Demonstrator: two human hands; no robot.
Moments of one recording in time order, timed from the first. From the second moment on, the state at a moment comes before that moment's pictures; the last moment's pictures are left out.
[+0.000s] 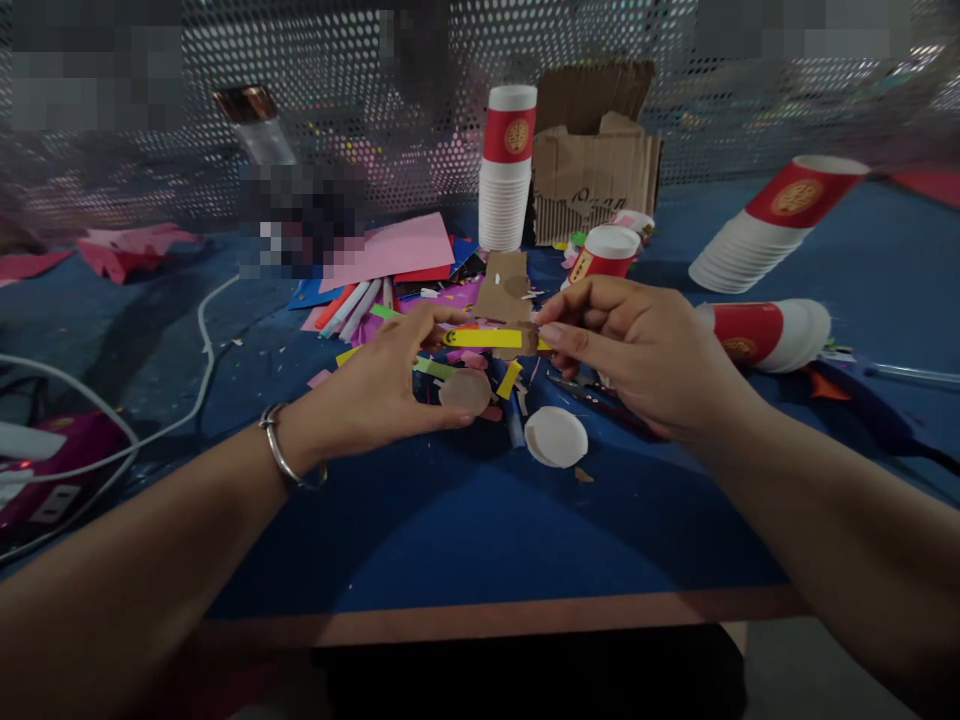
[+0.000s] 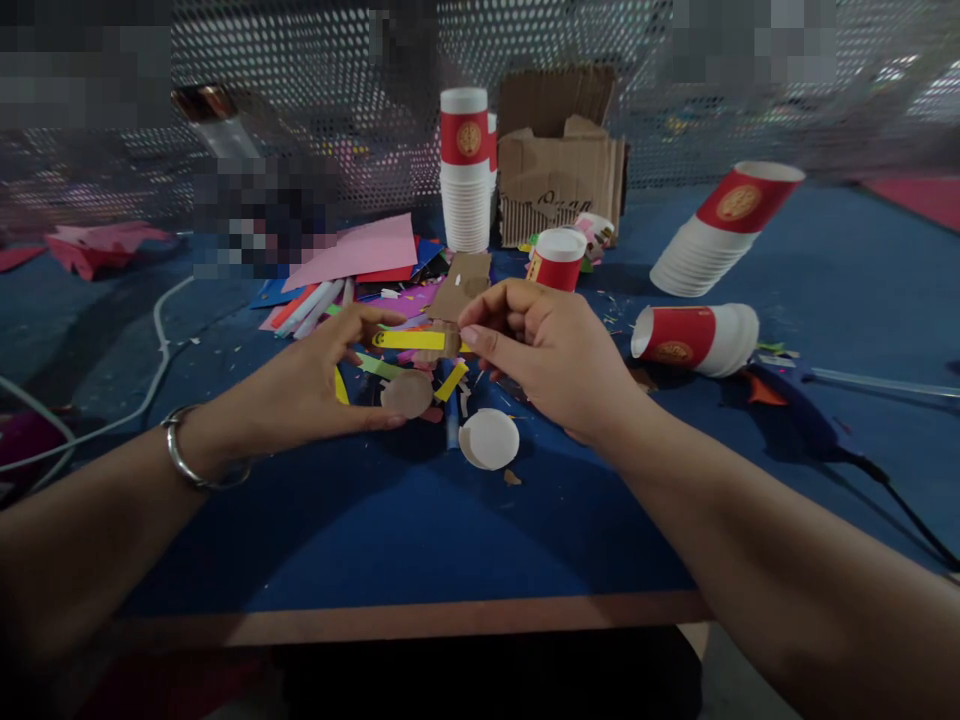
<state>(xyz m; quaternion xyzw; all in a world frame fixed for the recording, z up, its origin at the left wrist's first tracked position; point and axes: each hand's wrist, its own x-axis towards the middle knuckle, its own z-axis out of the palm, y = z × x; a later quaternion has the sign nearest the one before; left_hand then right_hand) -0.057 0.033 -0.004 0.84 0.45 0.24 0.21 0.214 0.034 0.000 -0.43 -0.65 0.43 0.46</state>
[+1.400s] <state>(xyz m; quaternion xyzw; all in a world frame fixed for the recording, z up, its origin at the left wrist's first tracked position) -0.030 0.009 -0.012 0.78 0.42 0.39 0.24 0.195 0.015 -0.007 -0.43 -0.68 0.44 0.39</state>
